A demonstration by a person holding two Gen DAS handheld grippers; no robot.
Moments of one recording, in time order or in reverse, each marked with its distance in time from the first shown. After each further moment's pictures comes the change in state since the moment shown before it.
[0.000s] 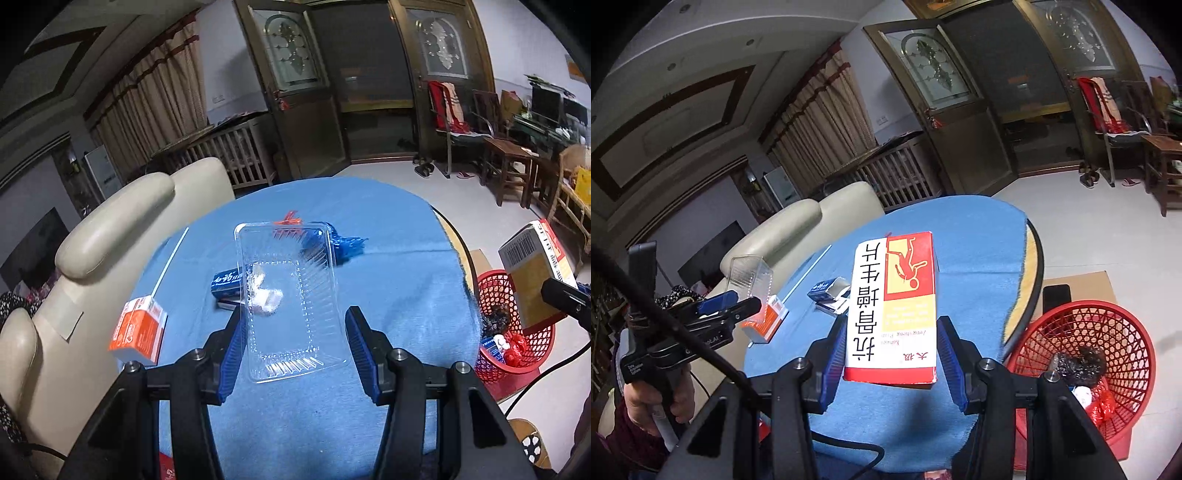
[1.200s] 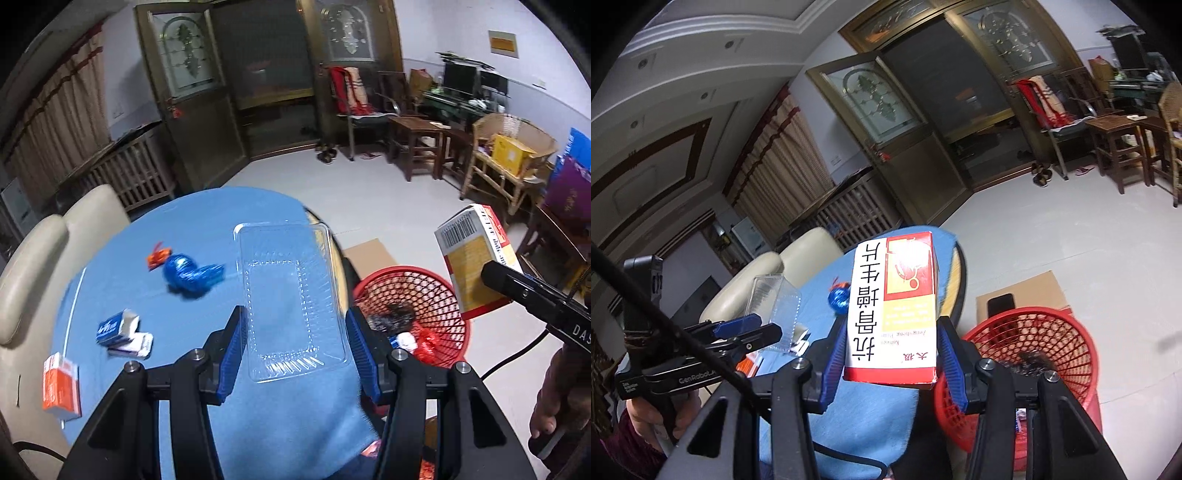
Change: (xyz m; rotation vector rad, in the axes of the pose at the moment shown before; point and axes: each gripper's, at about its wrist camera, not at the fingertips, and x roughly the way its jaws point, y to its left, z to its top) left arm 0.000 -0.134 0.051 0.180 0.028 -0.342; right arm -0.074 -0.088 0.008 0.176 -0.147 -0.108
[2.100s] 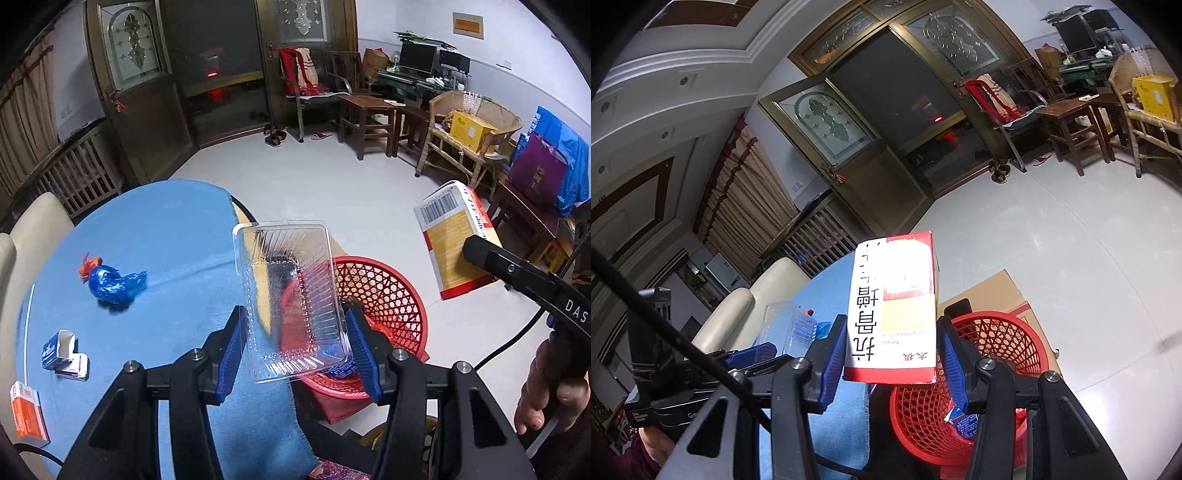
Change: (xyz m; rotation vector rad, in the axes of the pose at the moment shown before) left arm 0.048 -0.061 0.015 0.068 0.075 -0.178; right arm -0.025 -0.062 0.014 0.141 -0.055 -0.104
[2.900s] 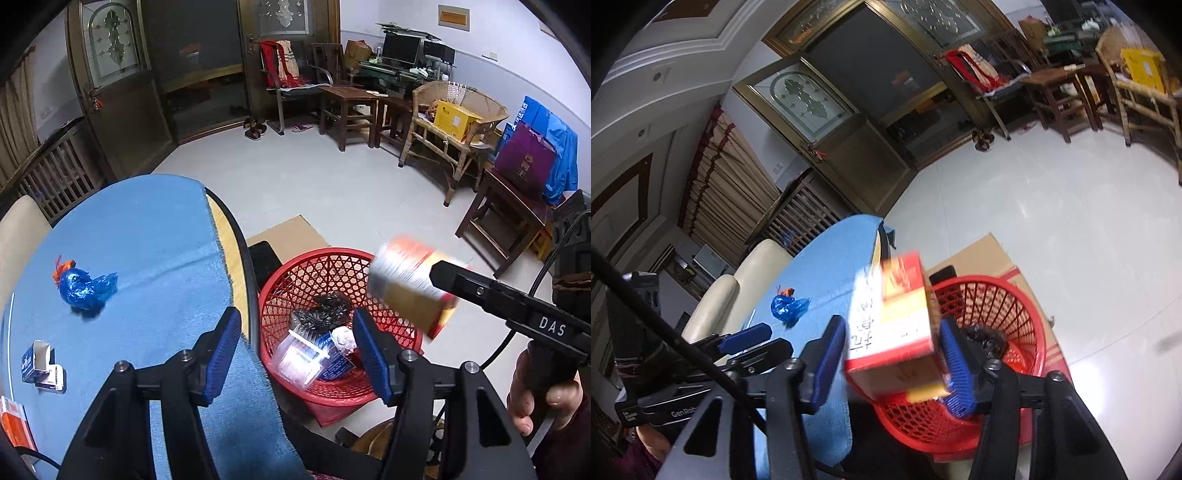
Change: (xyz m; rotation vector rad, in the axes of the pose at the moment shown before) left arm 0.031 -0.006 -0.001 0.031 0.021 -0.060; right arm 0.034 -0.023 -0.018 0.075 0.118 -0.047
